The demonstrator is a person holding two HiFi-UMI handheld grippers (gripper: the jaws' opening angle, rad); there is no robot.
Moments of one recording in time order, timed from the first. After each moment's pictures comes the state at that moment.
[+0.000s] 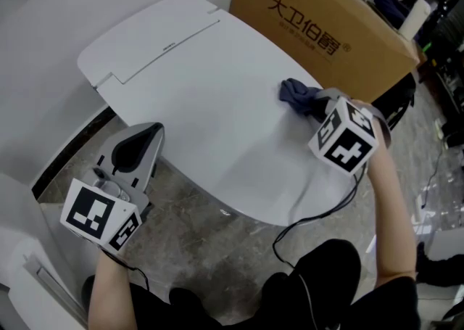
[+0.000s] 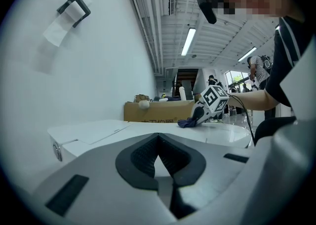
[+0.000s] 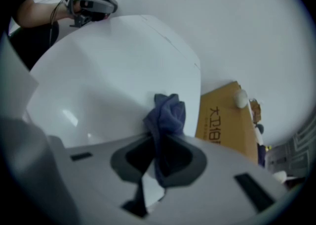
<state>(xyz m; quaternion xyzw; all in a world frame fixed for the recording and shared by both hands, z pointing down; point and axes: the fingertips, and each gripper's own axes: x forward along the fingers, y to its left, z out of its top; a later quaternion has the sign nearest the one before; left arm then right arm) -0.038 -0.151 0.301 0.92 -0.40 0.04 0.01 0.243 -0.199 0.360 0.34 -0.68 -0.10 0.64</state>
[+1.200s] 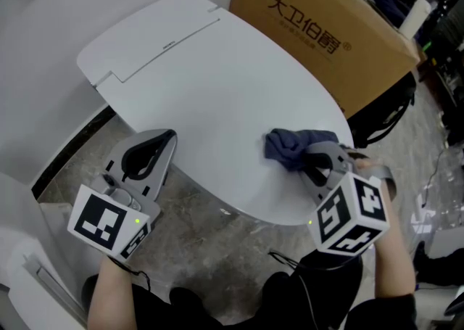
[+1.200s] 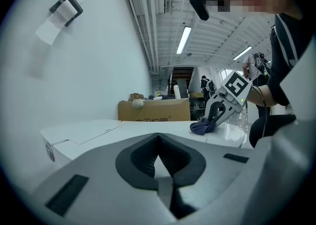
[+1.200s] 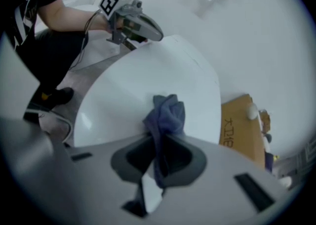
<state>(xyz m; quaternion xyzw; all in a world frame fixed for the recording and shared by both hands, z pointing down) -0.017 -0.136 0.302 0.93 -0.37 0.06 0.00 0.186 -0.086 0.355 0.27 -0.72 -0.11 0.62</state>
